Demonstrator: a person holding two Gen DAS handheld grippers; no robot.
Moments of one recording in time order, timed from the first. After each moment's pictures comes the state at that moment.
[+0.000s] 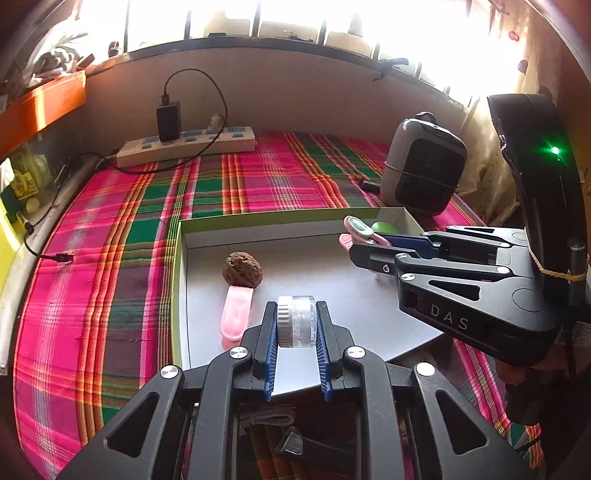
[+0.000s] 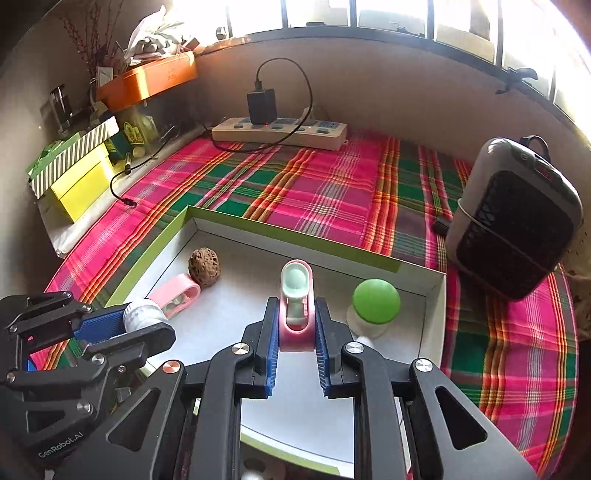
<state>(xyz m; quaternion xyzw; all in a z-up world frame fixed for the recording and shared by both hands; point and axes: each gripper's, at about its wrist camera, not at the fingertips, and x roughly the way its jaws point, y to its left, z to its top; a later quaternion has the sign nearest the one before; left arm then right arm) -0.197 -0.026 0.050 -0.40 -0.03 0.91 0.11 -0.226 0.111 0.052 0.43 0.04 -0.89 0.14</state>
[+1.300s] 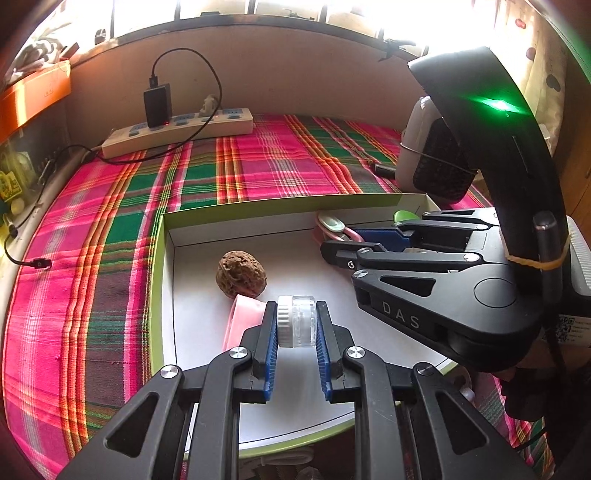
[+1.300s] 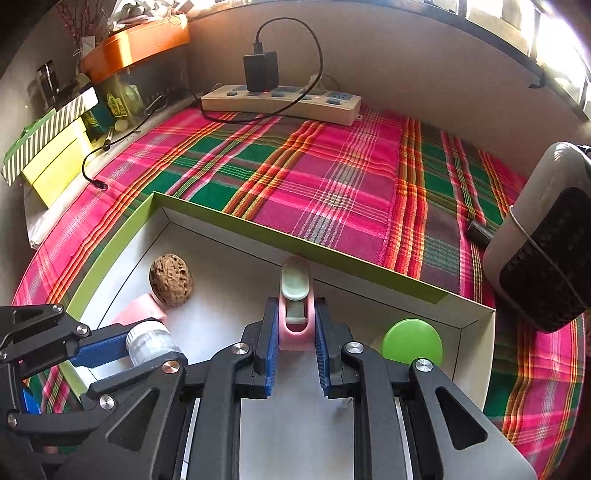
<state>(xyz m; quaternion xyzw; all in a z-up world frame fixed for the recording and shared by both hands) -0.227 -0.022 0.026 -0.43 -0.03 0.90 0.11 -0.275 0.088 0.020 0.47 0.07 -0.87 0.14</state>
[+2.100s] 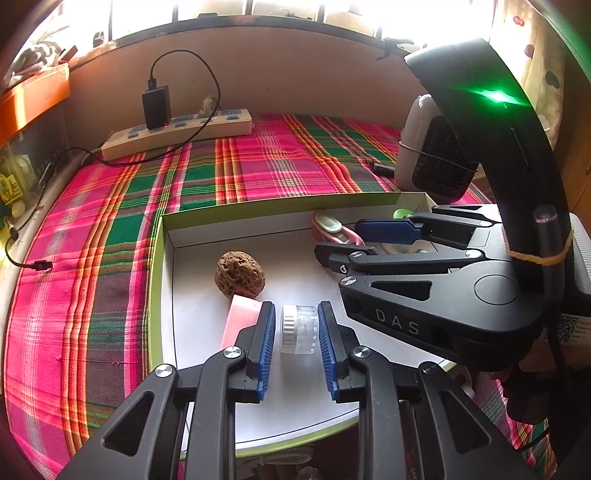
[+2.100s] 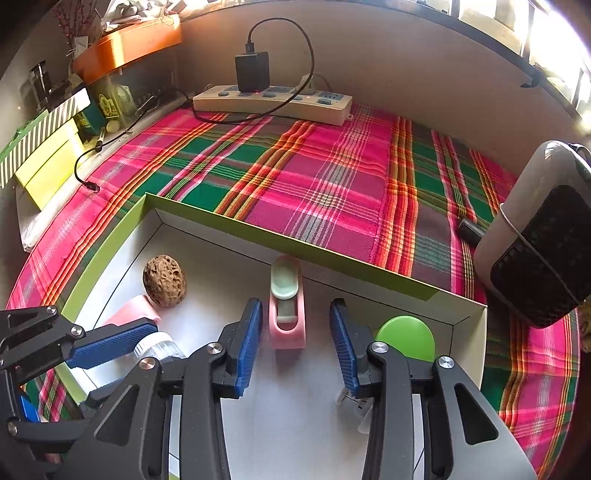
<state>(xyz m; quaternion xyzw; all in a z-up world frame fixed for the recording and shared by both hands) -0.225 -0.024 0.026 -0.42 -0.02 0.90 0.12 -0.273 0.088 0.022 0.46 0.07 -0.87 0.12</state>
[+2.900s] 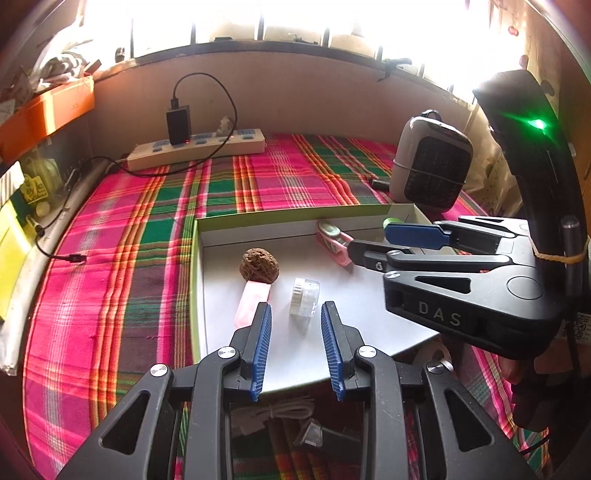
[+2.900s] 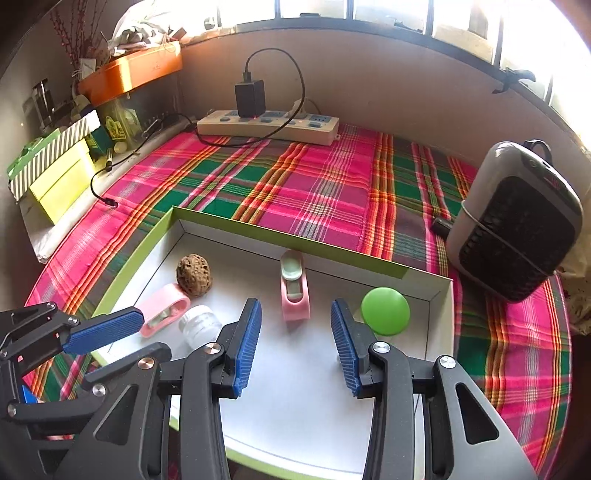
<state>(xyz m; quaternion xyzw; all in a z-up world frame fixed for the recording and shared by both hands) -0.186 -0.035 0.051 -0.39 -0.02 0.91 0.09 -0.233 0.095 0.049 0.43 0.05 -0.90 0.10</state>
